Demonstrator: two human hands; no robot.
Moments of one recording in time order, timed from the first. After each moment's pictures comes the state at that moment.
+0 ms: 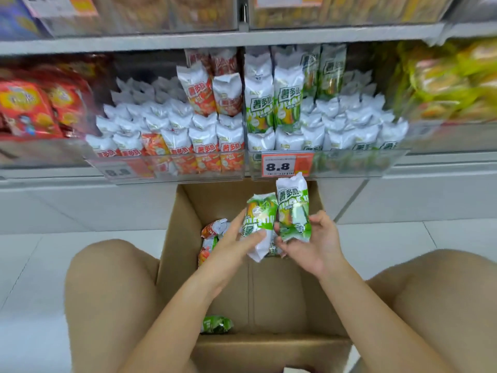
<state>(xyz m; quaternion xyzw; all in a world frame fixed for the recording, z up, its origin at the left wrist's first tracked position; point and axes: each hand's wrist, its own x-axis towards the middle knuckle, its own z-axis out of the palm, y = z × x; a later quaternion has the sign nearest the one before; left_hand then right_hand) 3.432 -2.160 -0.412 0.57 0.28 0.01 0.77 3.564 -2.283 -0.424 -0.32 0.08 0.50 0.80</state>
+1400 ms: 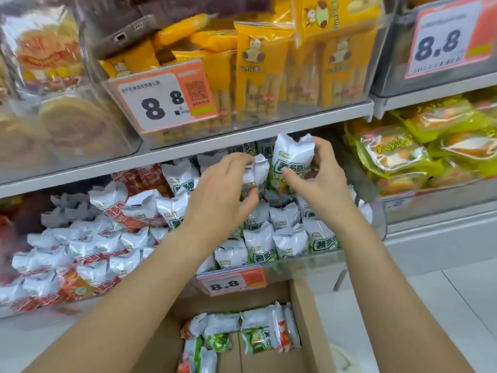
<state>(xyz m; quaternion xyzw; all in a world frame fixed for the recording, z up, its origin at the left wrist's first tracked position) 3.690 -2.110 -0.274 0.97 0.08 0.23 0.08 3.807 -2.252 -0.312 -0.76 -0.28 0.00 0.59</state>
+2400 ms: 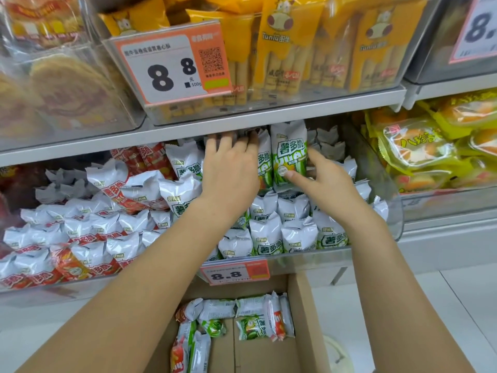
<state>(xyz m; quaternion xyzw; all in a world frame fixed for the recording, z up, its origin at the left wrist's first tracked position) 3.726 -2.090 -0.299 0.93 0.16 0.23 -0.23 3.823 -2.238 -0.332 -0.84 -0.33 0.08 0.42</state>
